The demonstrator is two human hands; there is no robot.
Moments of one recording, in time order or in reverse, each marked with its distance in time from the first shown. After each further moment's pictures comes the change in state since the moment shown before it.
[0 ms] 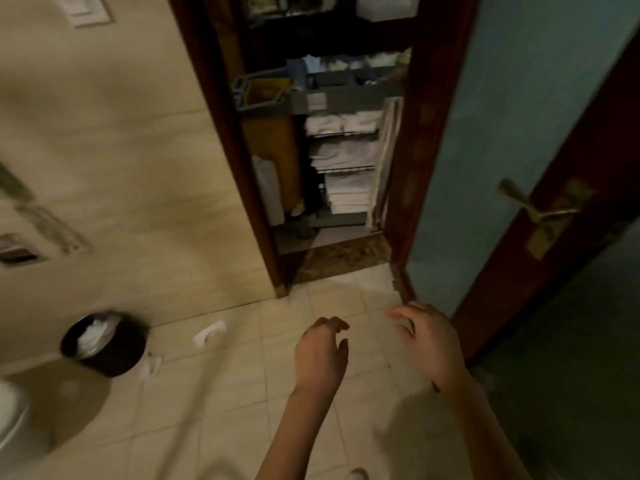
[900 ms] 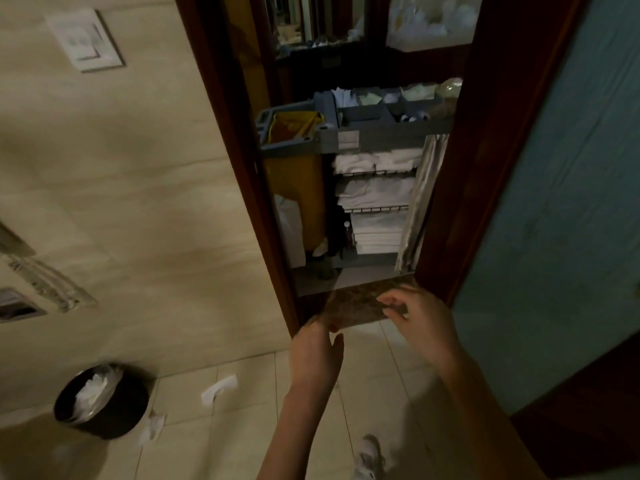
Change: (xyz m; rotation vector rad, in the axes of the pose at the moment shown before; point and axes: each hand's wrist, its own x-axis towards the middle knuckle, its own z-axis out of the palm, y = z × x) left_hand 0.214 -0.060 -0.059 -0.006 0.205 -0.052; right_hand 0.253 -0.057 0.048 0.066 -0.038 -0.138
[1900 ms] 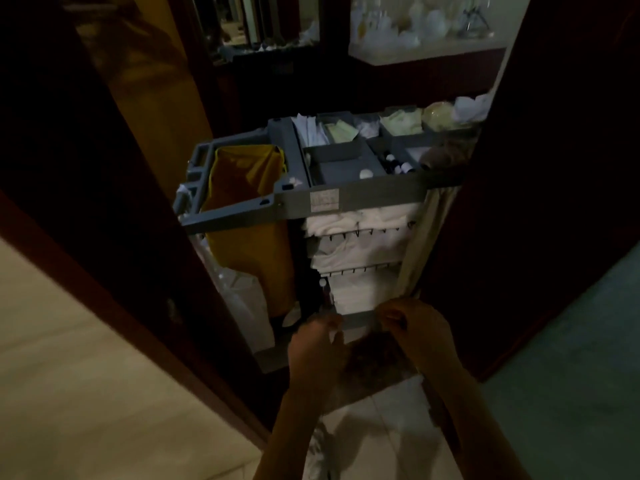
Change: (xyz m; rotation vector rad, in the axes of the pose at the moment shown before) left_hand 0.423 0.004 0.086 -0.098 0.029 0.226; right_hand 0.374 0.095 0.023 -0.024 0.064 0.262
